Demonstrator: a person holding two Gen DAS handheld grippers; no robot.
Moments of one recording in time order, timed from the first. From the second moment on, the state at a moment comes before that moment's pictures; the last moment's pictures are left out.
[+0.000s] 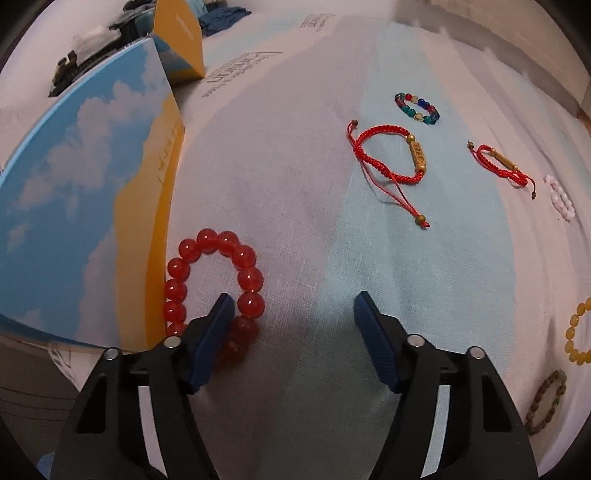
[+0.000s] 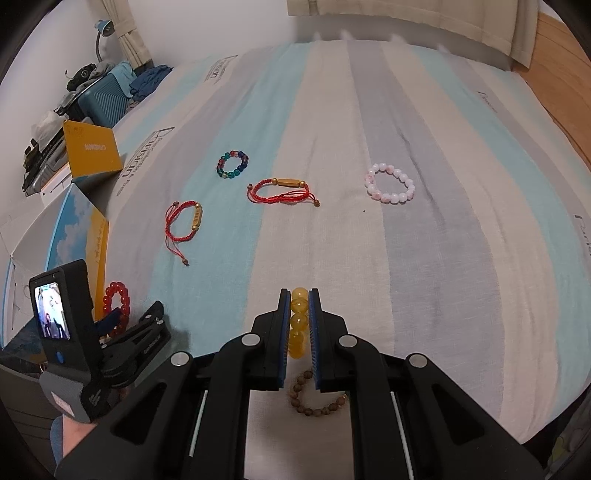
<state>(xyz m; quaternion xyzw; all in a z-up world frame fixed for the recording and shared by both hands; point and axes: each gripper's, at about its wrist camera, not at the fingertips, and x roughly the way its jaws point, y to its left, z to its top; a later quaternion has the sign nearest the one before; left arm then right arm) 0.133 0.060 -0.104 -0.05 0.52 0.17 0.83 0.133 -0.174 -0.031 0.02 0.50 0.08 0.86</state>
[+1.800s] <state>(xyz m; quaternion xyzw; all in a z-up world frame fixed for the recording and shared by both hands) 0.107 0.057 0.007 -0.06 0.47 0.00 0.88 0.123 -0.178 -0.001 0.04 0.46 0.07 0.88</state>
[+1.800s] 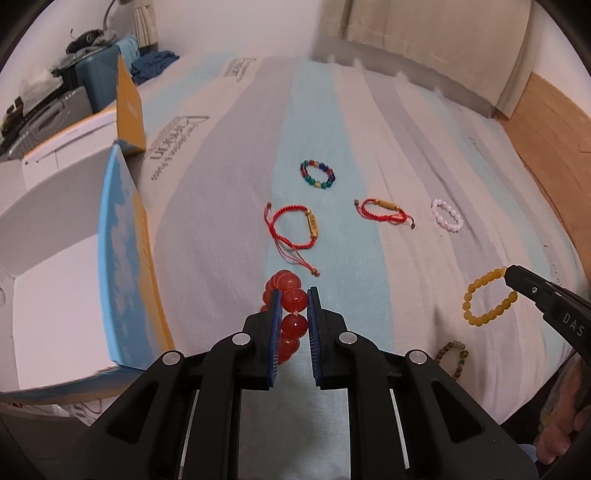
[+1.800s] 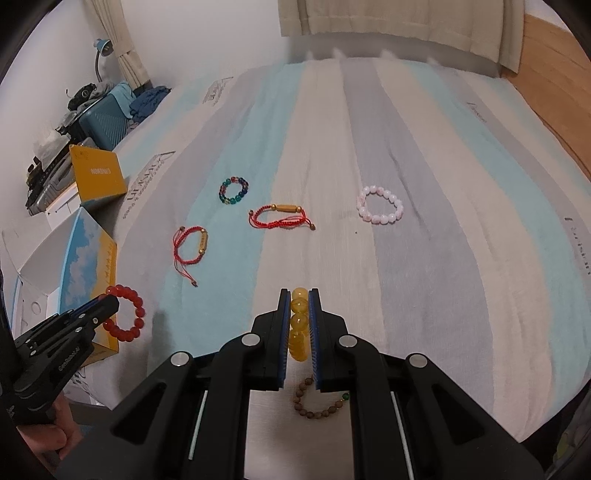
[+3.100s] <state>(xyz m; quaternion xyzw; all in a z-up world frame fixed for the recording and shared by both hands) 0.046 0.186 0.121 -0.11 0.37 0.06 0.92 0.107 -0.023 0.105 -0.03 0.40 0.15 0.90</state>
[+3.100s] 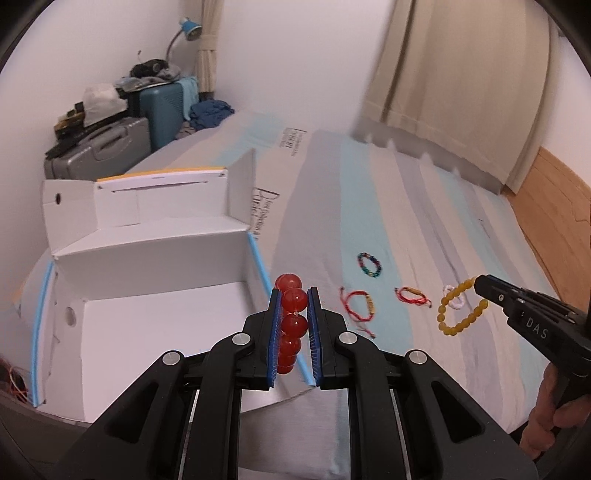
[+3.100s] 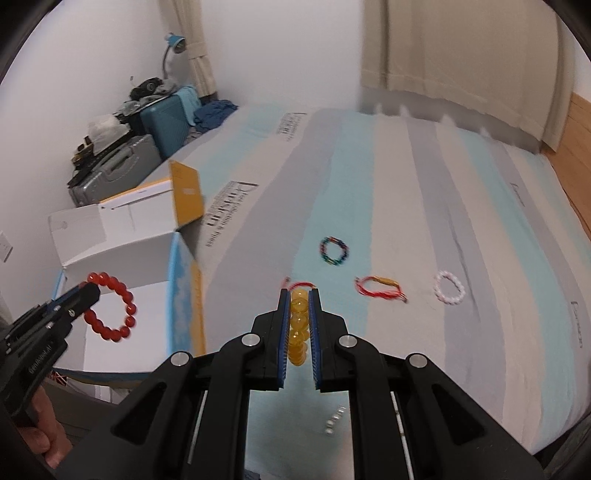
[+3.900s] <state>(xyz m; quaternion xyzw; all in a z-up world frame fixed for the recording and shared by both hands) 0.005 0.305 0.106 -0.11 0.38 0.17 0.90 0.089 0.139 0.099 -0.09 0.39 0.25 0.88</state>
